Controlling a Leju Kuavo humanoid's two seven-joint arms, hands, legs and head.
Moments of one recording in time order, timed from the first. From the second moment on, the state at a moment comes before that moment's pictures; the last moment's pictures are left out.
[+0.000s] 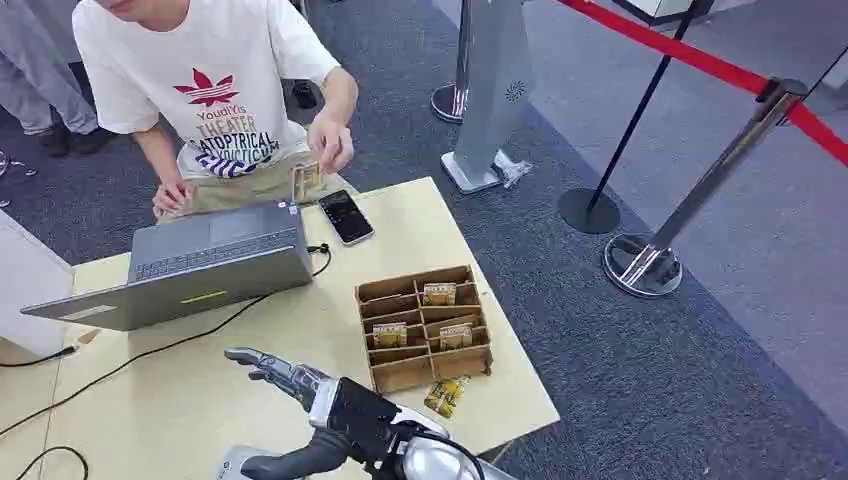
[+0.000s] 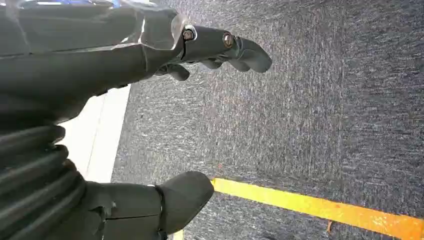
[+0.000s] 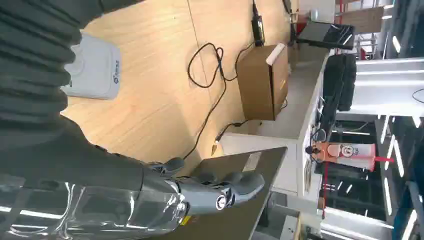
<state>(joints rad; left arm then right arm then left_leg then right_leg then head) -0.07 -0.11 1.12 -0.24 -1.18 0.30 0.15 -0.11 0.07 0.67 -1.45 -0.03 0.14 -0.32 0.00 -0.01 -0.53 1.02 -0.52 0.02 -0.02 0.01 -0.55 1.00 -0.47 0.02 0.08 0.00</state>
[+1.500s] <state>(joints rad) -0.08 -0.11 1.14 -0.24 -1.21 0.34 0.10 -0.54 0.16 0.92 -1.32 0.89 -0.57 -0.30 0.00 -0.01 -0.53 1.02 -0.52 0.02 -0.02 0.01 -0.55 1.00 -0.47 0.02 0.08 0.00</state>
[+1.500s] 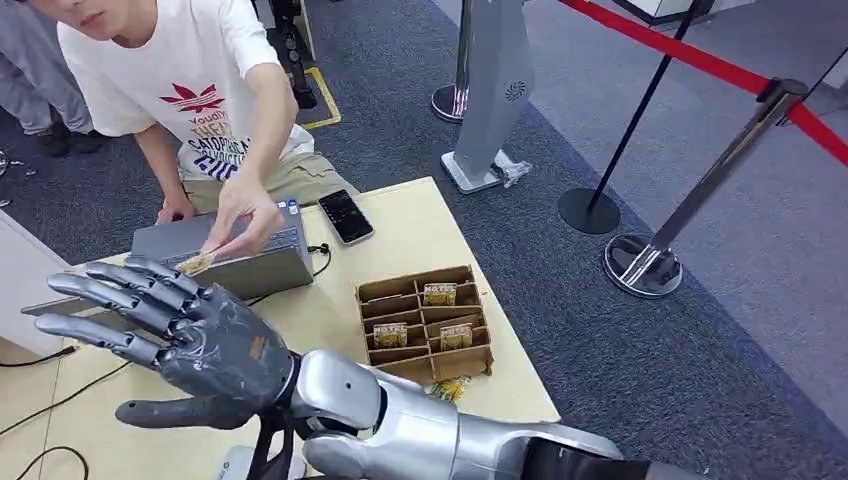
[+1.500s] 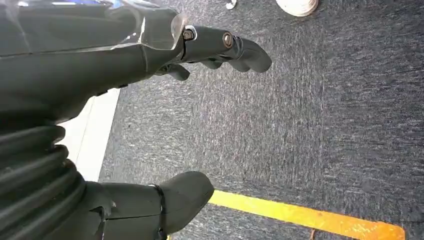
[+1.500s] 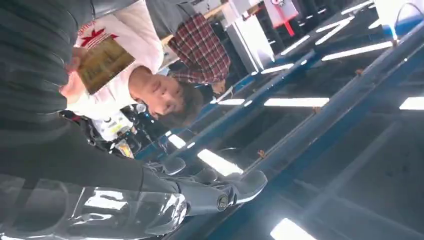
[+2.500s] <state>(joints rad) -0.08 -0.10 1.15 -0.21 -1.21 0.35 0.09 -0.63 0.20 0.89 -0.98 1.18 -0.68 -0.25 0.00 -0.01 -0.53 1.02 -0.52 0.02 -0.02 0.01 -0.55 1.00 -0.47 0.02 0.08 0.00</state>
